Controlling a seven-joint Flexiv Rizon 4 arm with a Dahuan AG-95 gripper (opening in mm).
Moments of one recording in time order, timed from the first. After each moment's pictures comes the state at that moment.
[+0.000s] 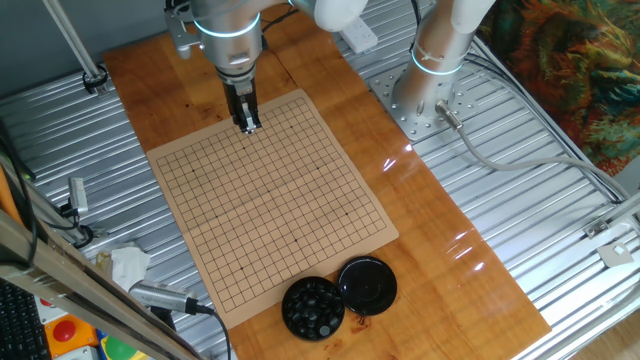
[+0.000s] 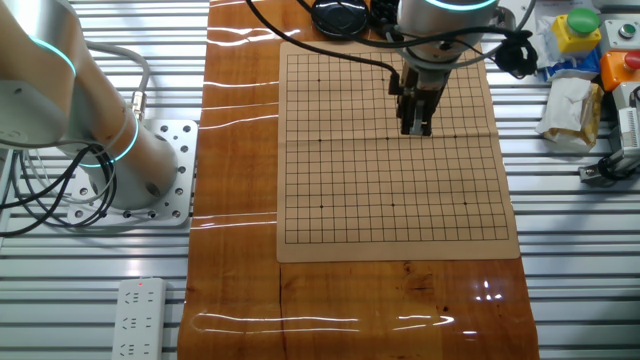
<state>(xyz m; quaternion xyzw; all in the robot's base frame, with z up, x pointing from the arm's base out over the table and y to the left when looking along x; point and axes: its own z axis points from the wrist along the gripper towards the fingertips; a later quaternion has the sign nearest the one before) 0.499 0.001 0.172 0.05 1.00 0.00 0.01</state>
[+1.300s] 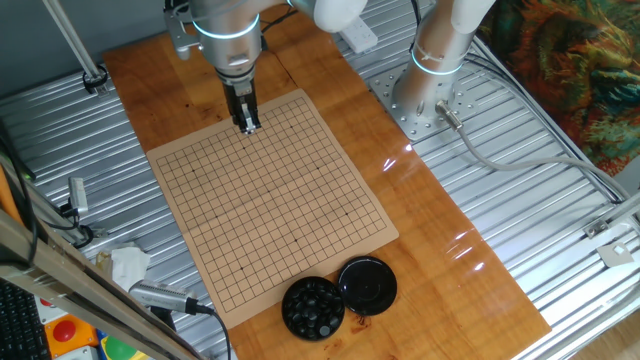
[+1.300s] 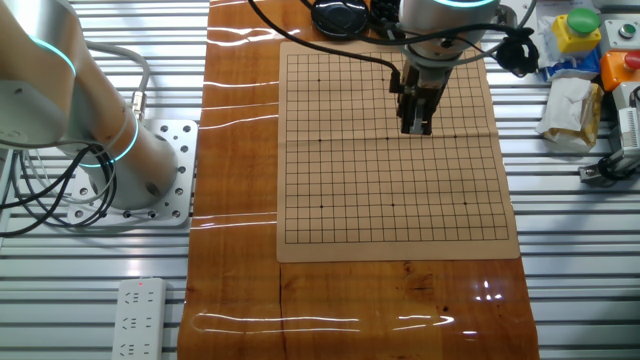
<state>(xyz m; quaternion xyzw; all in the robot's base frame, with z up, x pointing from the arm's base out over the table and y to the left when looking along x) 0.500 0.001 0.173 0.05 1.00 0.00 0.01</state>
